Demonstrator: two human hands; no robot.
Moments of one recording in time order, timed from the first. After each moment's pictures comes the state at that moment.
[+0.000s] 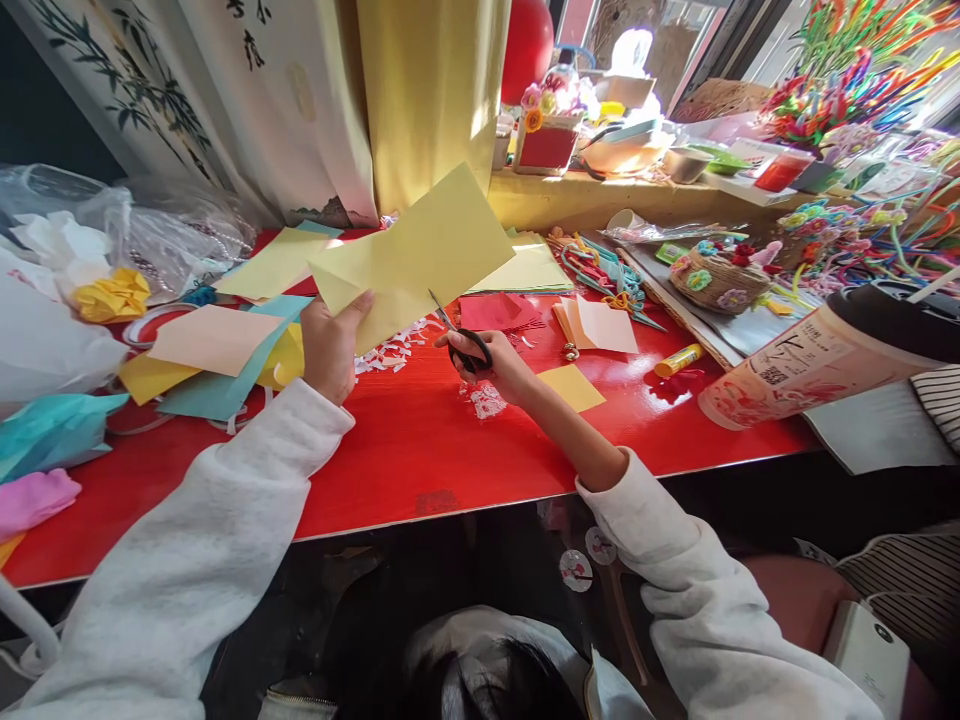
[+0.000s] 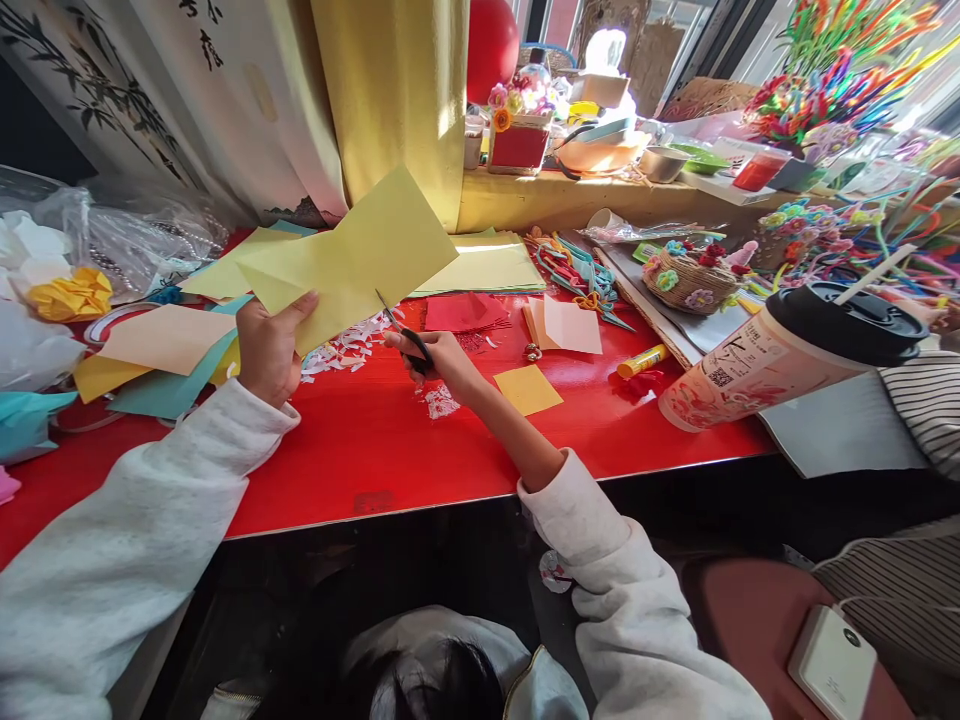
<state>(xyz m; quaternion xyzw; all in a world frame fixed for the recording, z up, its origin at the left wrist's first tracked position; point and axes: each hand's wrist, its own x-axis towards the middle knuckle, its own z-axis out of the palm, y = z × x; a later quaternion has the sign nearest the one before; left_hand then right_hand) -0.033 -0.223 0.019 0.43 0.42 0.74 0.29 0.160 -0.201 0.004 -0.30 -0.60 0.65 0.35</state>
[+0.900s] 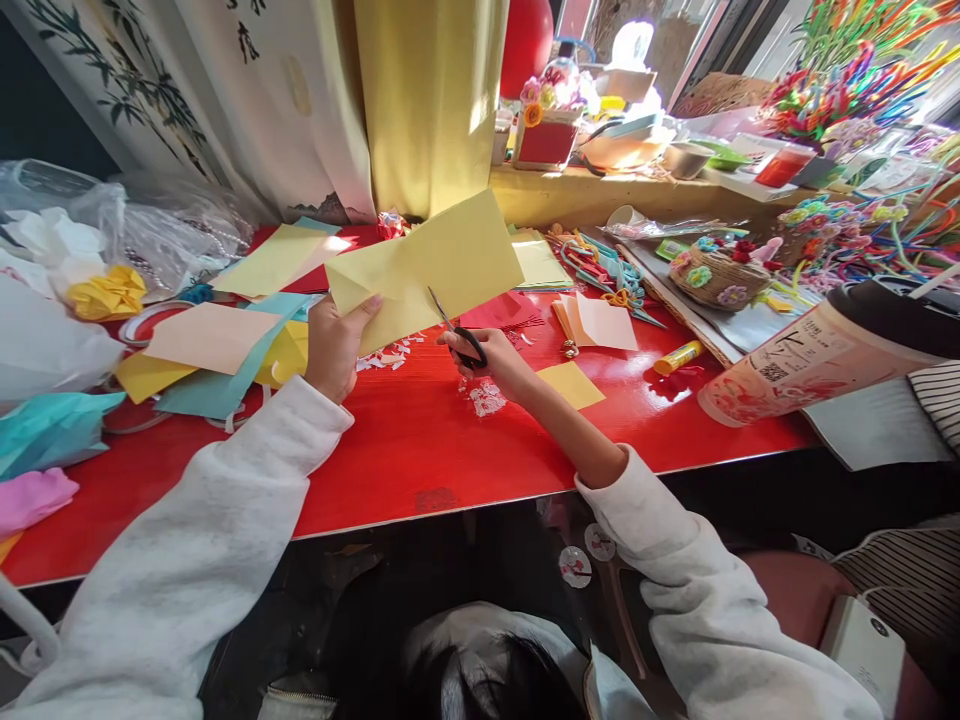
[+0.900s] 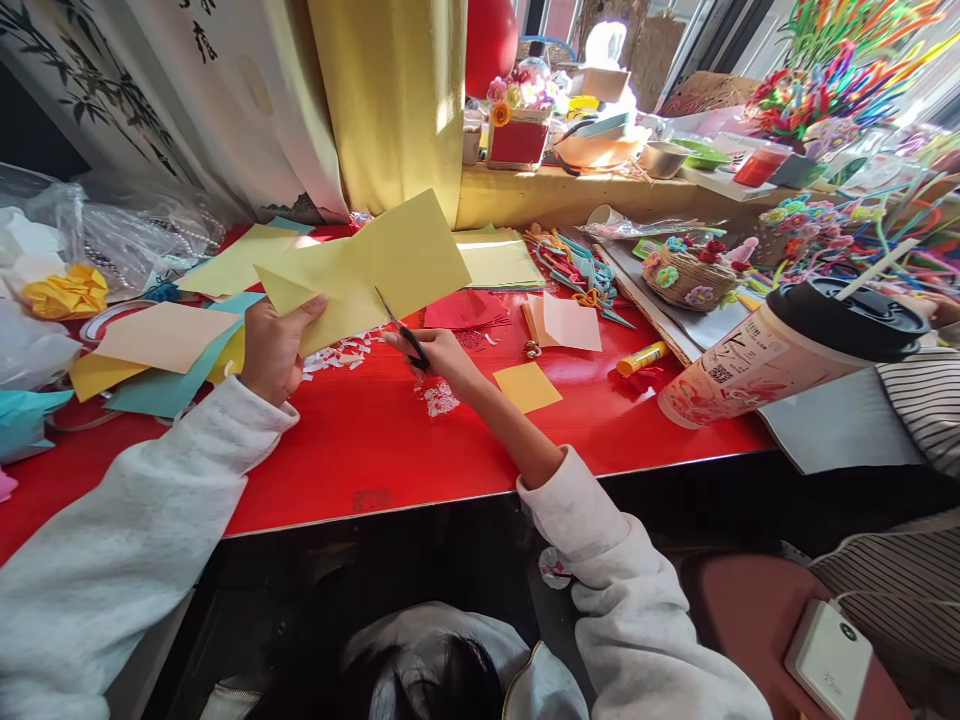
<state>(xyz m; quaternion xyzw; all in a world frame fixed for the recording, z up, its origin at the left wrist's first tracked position) -0.032 -0.221 0.014 0.44 0.44 0.72 0.30 0.160 -0.200 0.003 -0.33 -0.63 0.62 0.35</state>
